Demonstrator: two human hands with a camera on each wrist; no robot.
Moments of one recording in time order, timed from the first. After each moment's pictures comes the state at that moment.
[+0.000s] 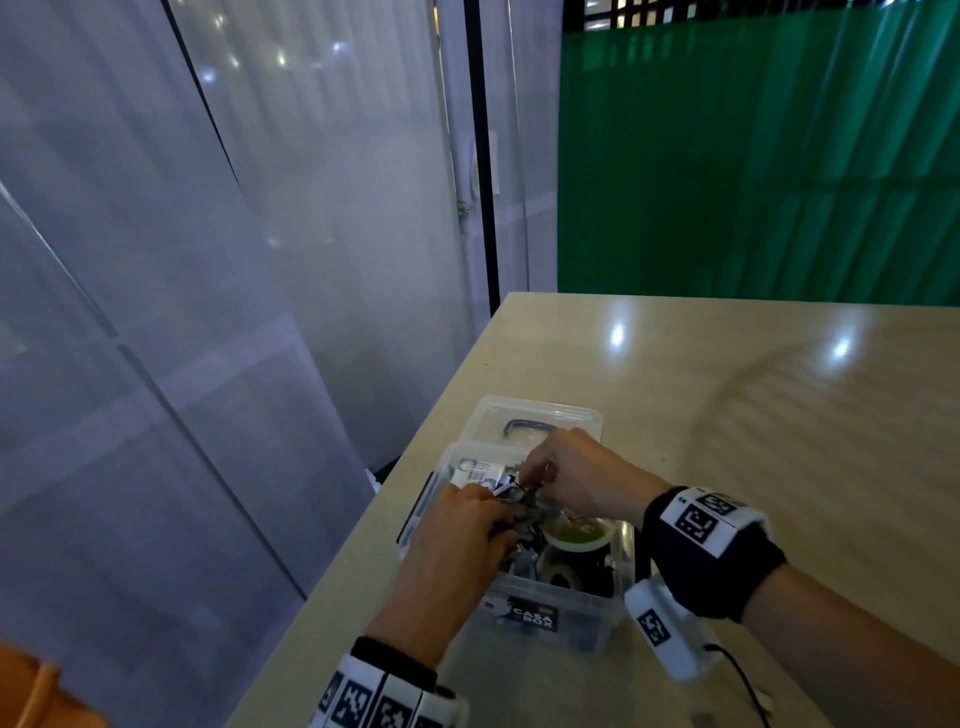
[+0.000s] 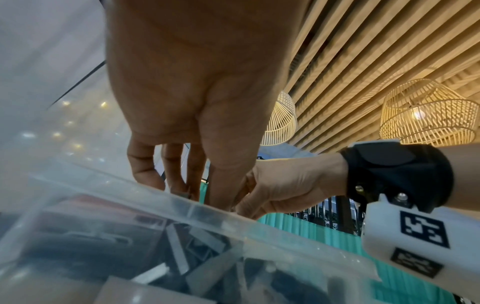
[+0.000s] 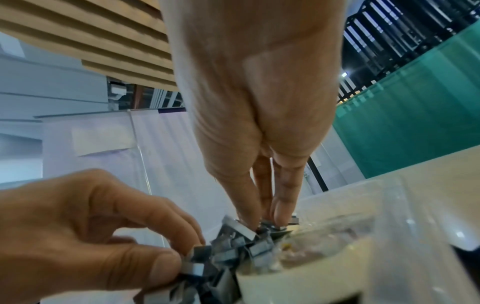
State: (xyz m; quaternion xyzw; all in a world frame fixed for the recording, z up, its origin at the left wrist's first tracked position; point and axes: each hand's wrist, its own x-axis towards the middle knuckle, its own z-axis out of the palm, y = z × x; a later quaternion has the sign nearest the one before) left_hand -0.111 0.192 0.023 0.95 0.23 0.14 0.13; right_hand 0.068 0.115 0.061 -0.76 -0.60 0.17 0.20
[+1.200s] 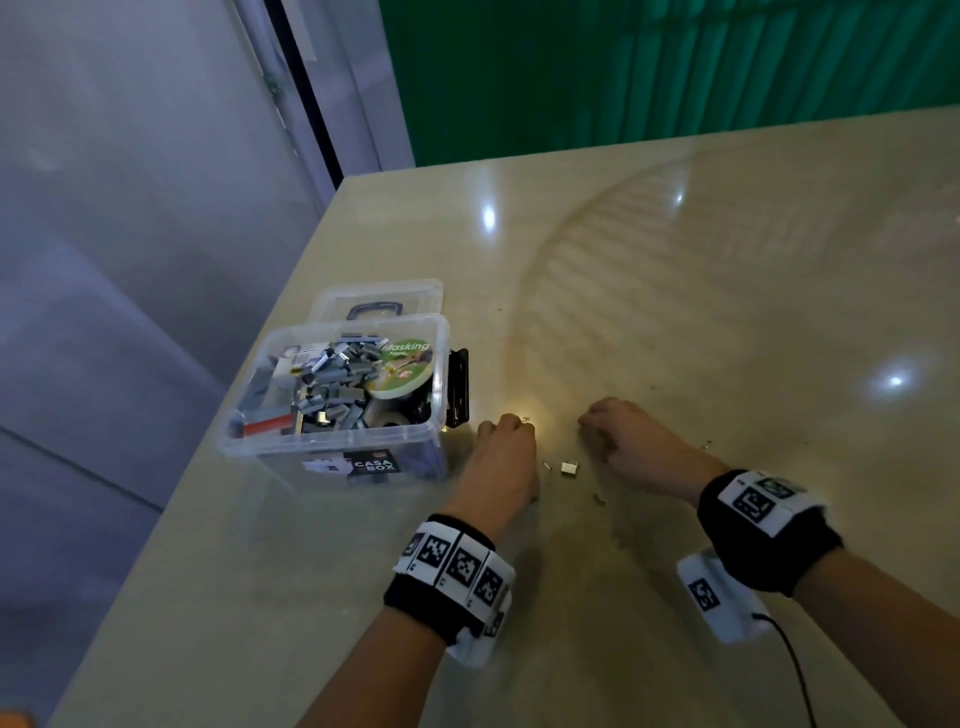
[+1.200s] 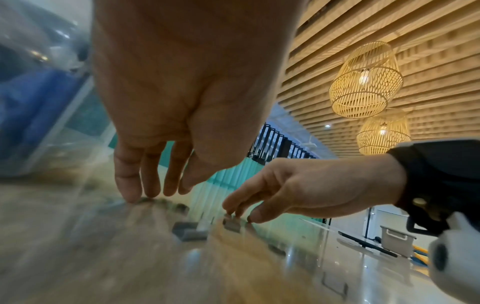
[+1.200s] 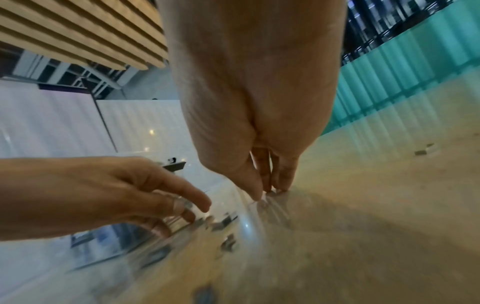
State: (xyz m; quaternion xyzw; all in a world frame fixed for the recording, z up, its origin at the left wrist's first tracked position) left_hand -0.010 0.023 -0.067 0.98 0.12 -0.09 0.09; right_hand 0.104 -0.135 -0.063 -0.89 -0.40 0.19 0.14
